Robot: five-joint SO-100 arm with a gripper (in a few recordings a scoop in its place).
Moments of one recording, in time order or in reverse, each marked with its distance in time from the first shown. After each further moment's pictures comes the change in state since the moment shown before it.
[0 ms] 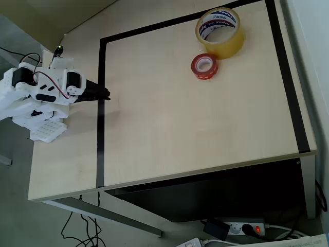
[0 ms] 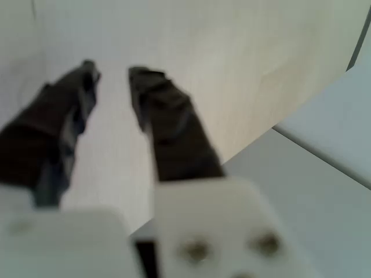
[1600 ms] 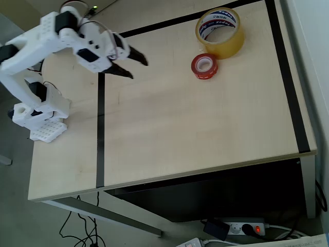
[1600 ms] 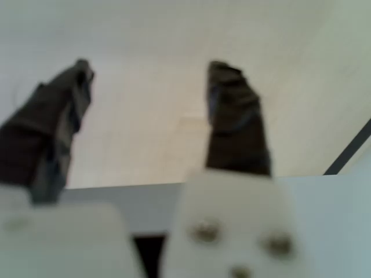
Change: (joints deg) arm 0.8 -108.5 -102.1 21.4 -13.6
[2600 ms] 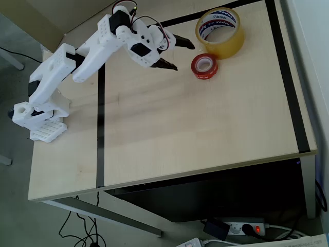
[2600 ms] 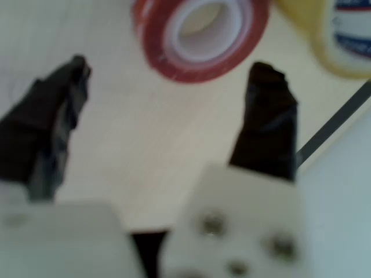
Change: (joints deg) arm -5.3 -55.2 -70.2 11.0 -5.4
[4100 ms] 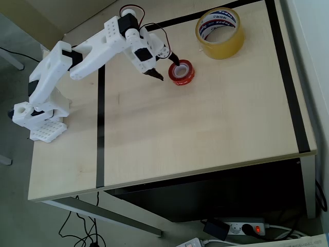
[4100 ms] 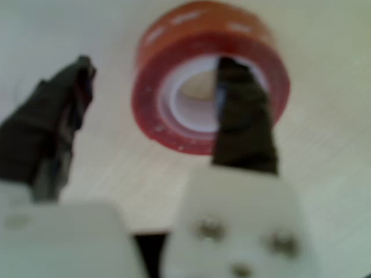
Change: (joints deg) arm -1.3 3.3 15.0 5.2 -3.4
